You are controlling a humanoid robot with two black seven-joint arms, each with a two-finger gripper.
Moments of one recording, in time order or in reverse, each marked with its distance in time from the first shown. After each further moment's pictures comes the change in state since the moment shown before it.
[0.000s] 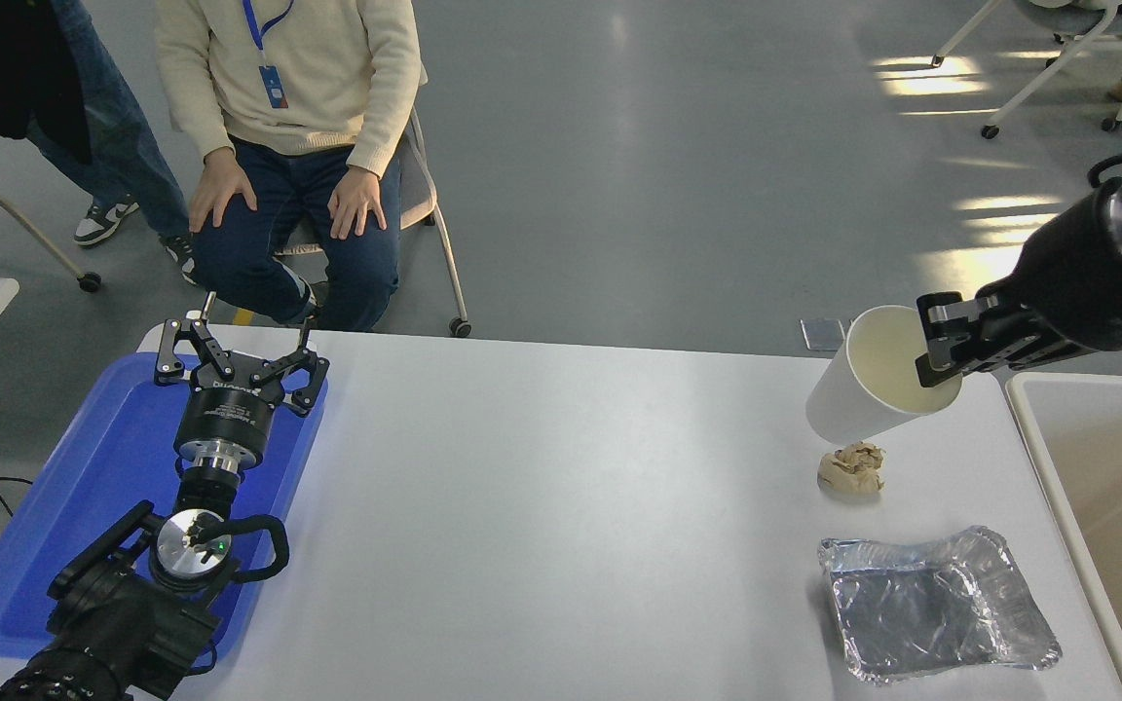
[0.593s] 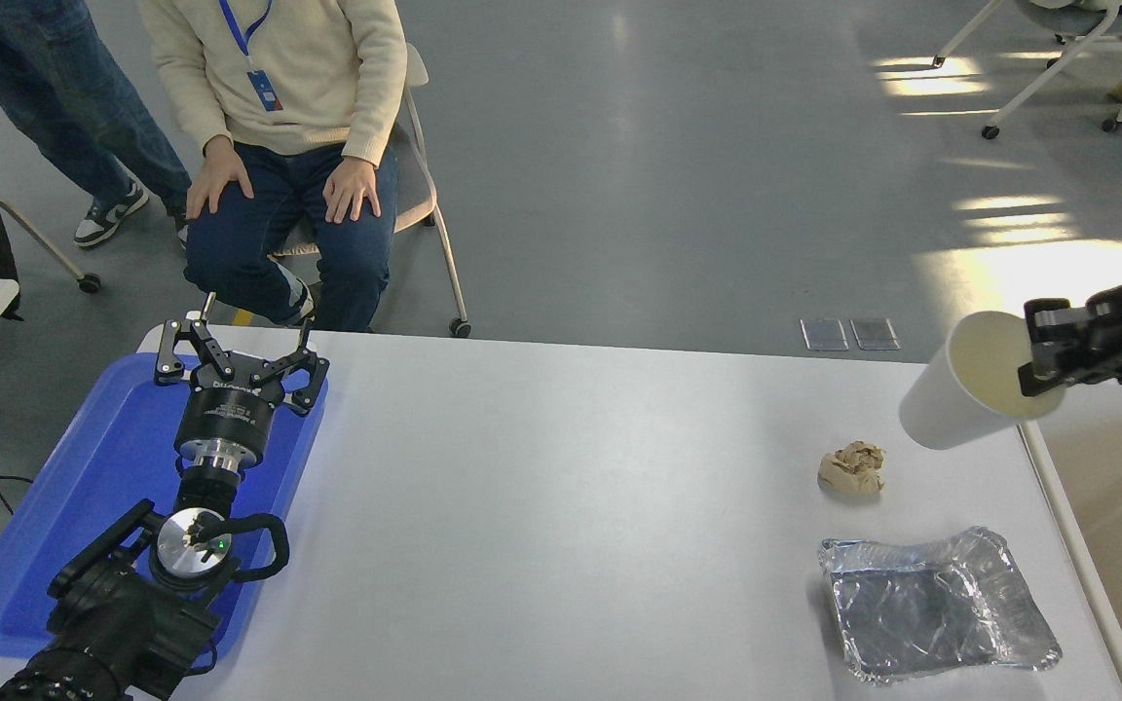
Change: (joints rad) left arm 0.000 0.000 0.000 0.000 -0.001 0.000 0.000; right arm 0.007 -0.164 -0.240 -0.041 -0.142 -0.010 0.000
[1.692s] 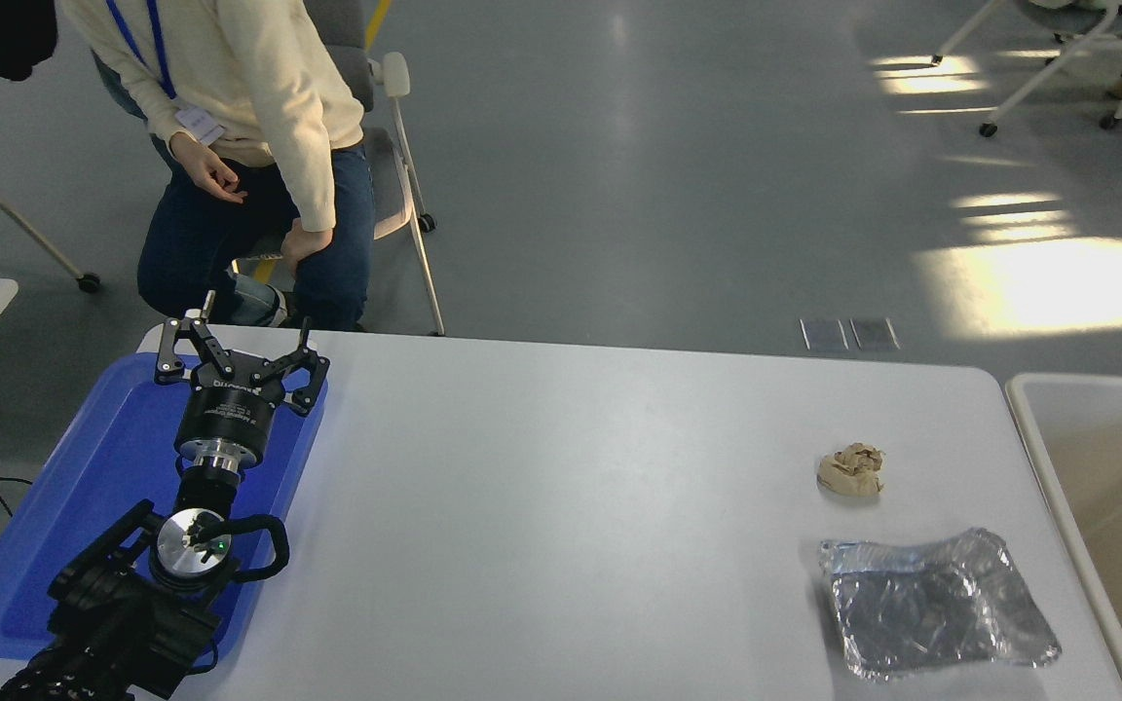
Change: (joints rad) left arm -0.001 0.000 0.000 0.000 0.000 0.000 0.000; right arm -0.550 -0.486 0.094 -0.575 -0.306 -0.146 -0.003
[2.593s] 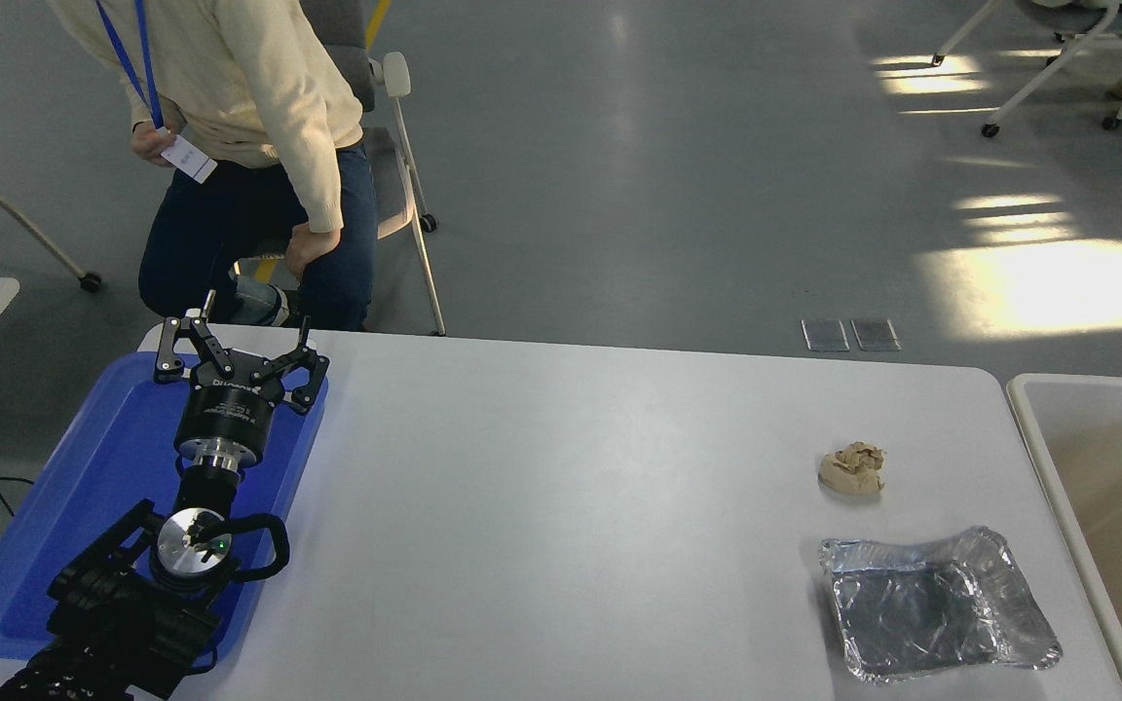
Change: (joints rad) left arm -0.001 0.000 0.000 0.000 0.000 0.000 0.000; right arm -0.951 0.175 0.565 -0.489 0.199 -0.298 -0.008
